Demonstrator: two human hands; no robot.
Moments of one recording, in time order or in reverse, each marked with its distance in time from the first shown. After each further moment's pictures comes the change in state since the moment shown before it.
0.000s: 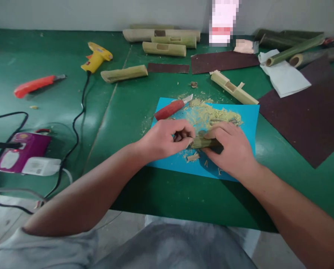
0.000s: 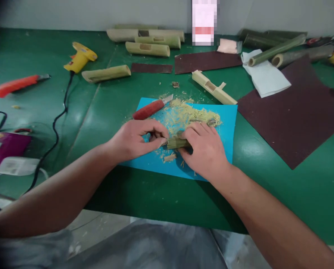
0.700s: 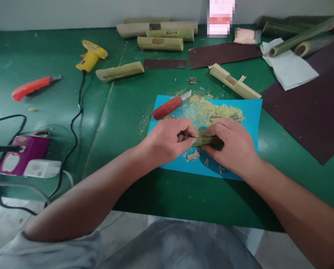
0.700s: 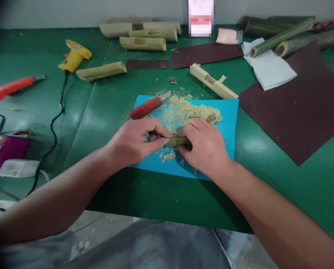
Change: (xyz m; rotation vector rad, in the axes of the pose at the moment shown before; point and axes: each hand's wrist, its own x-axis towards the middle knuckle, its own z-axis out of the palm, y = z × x) left_hand -0.002 0.006 0.009 0.110 0.038 -0.069; right_hand 0.003 0.000 0.000 0.036 -0.028 0.039
